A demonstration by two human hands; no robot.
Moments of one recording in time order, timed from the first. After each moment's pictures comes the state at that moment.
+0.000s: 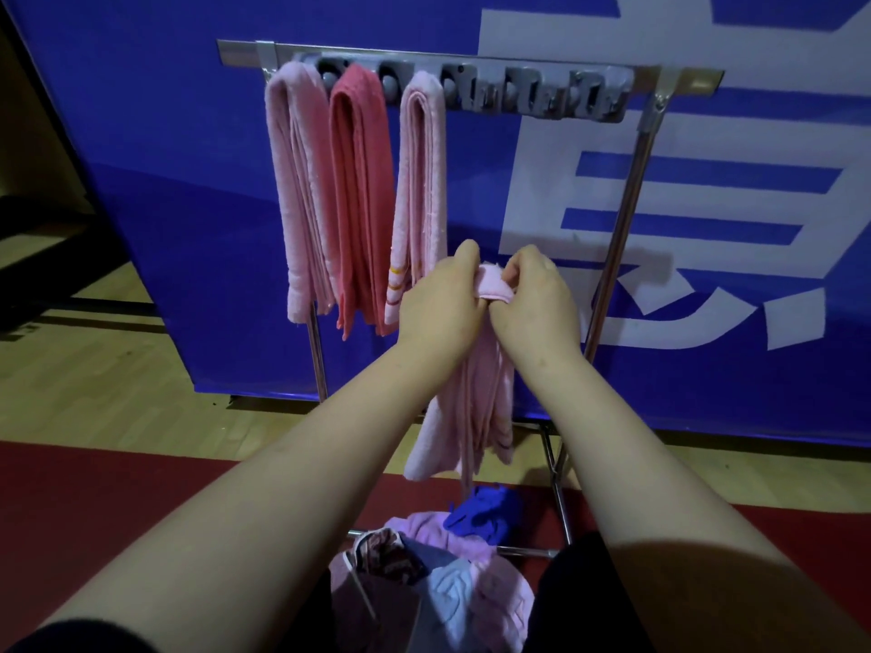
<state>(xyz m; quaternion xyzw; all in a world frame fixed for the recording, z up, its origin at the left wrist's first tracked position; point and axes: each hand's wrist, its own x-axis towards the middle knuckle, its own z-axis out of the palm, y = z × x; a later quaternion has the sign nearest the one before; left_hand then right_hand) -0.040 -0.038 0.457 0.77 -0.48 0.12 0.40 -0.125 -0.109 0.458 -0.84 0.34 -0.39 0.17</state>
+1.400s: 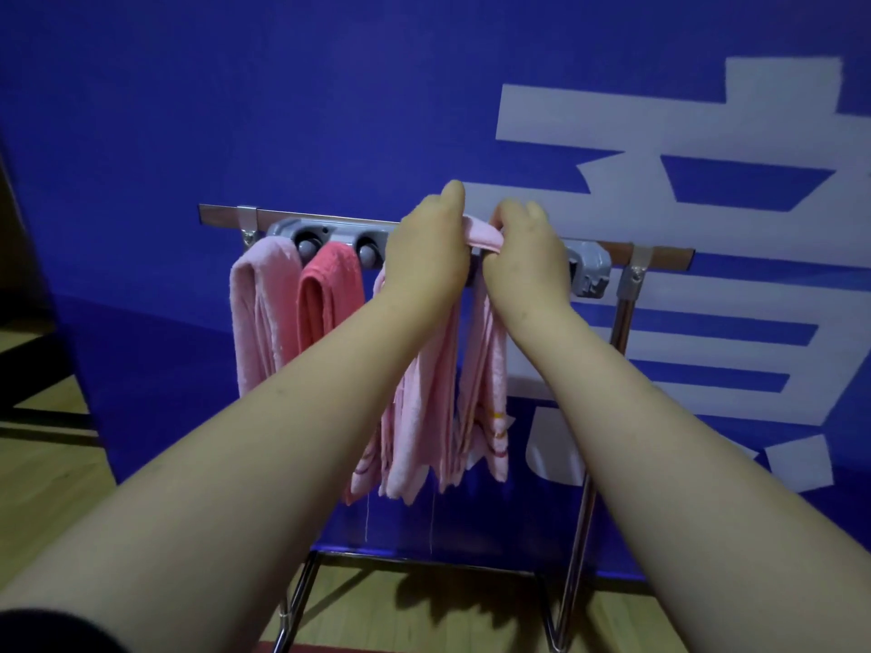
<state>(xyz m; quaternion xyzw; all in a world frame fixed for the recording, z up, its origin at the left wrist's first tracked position) 0.058 -0.159 0.646 0.75 -0.45 0.29 0.39 -0.026 -0.223 0.639 -0.82 0.28 -0.49 0.03</state>
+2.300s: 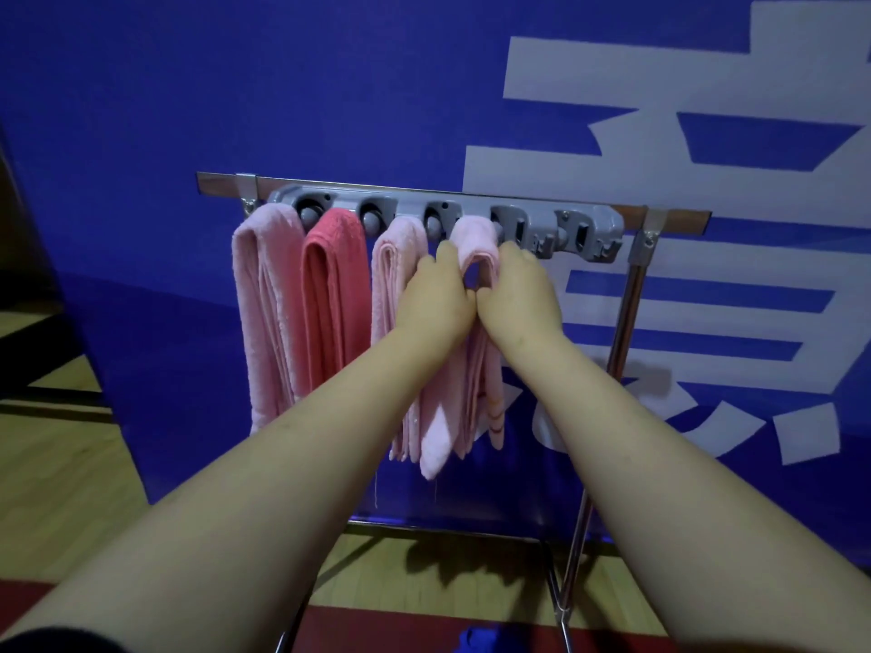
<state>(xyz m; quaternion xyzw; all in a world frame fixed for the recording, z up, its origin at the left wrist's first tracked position) 0.063 -0.167 0.561 0.76 -0.47 0.11 0.45 -0.021 -0.226 0.573 -0.84 0.33 -0.41 0.10</state>
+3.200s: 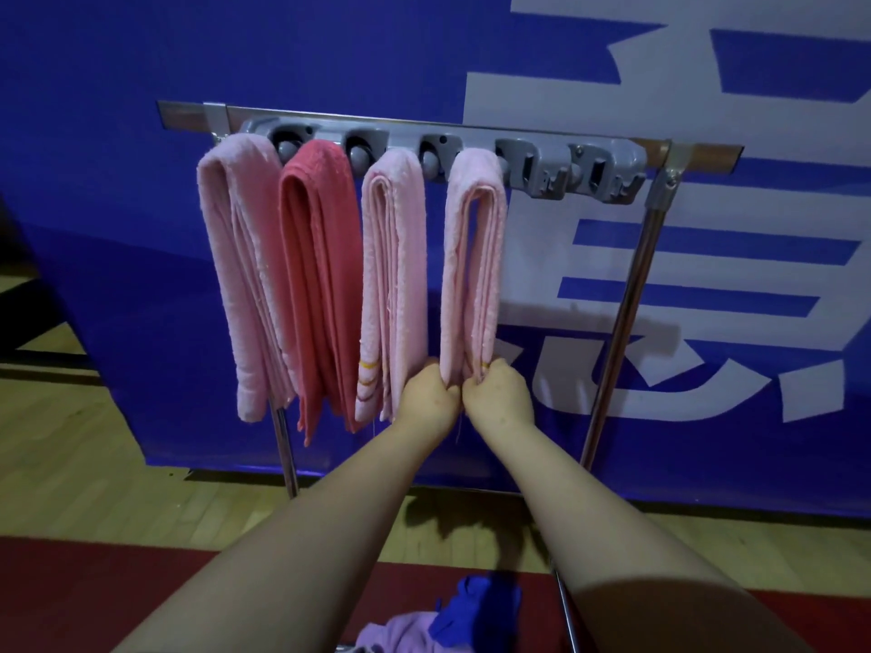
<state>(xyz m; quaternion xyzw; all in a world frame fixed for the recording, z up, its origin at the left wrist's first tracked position) 0.059 -0.168 0.380 0.79 -0.40 -0.13 0.46 -0.023 -0.222 0.406 -0.79 0.47 -0.26 0.29</state>
